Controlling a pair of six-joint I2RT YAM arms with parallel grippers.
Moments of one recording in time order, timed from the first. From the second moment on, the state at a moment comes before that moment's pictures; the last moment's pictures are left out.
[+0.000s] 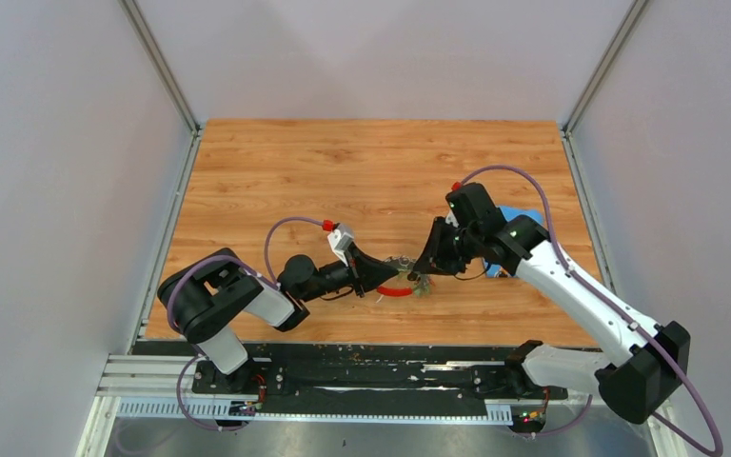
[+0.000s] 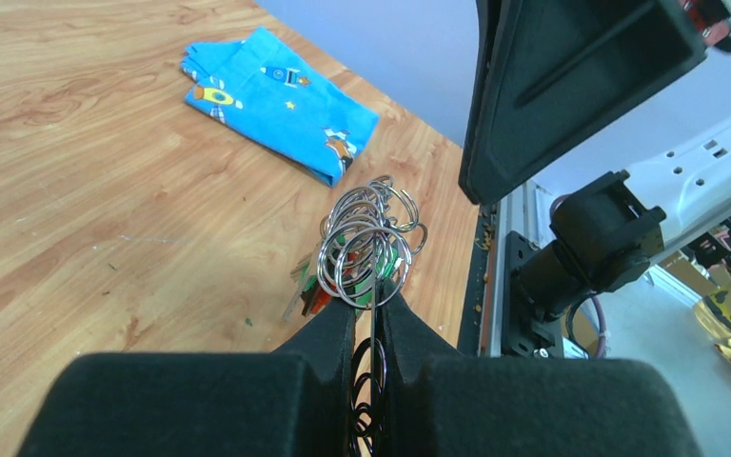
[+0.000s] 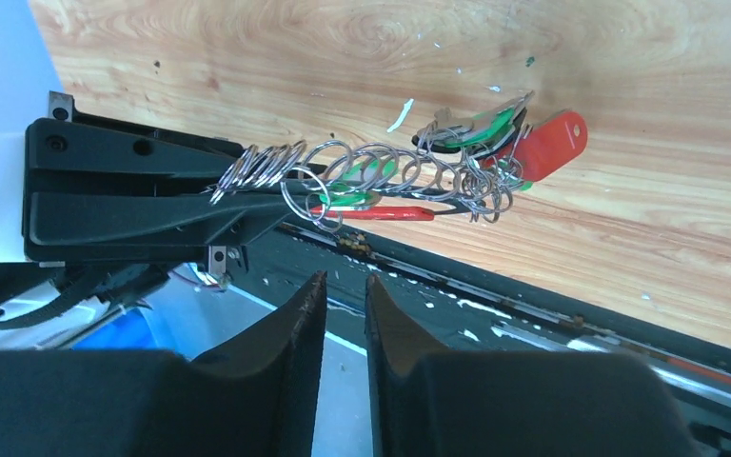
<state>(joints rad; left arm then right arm) -0.81 1.64 0.30 1.48 0.39 -0.54 0.63 1.17 1.10 -0.86 -0.23 0.80</state>
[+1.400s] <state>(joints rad) -0.81 1.64 0.32 1.47 0.37 -0.55 0.63 1.07 0.83 -0.45 -0.18 1.14</state>
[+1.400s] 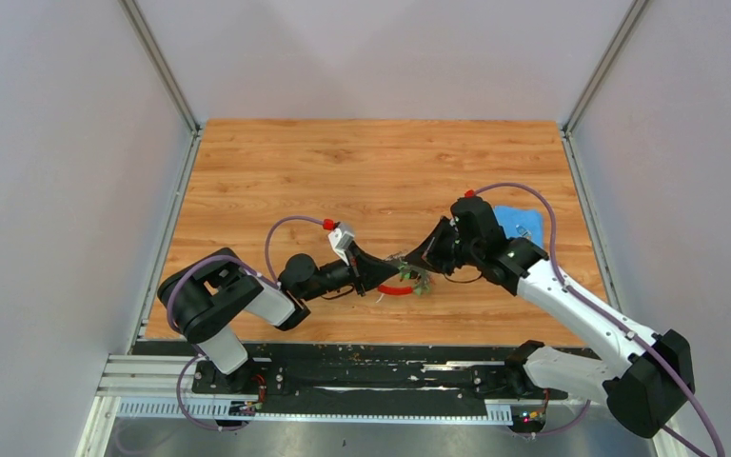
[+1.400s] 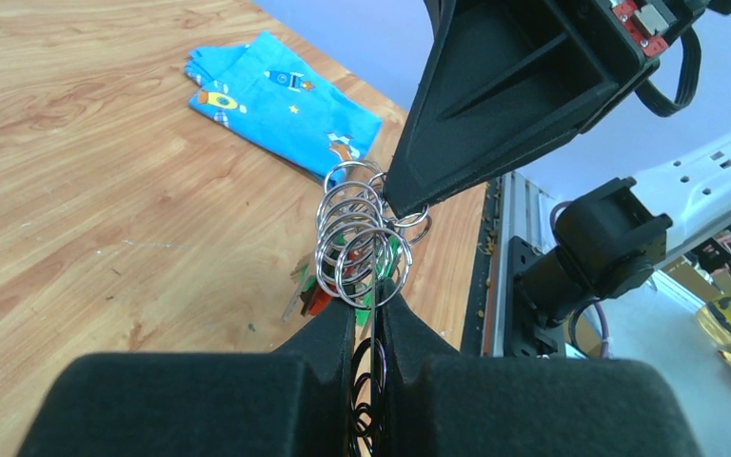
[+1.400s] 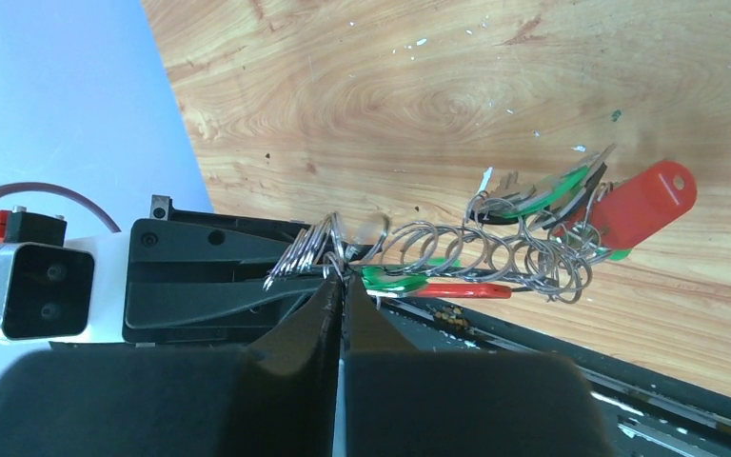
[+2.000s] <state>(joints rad) -0.81 1.65 0.35 1.51 0.47 -0.53 0.63 1.32 1.28 -0.88 -0.24 0.61</state>
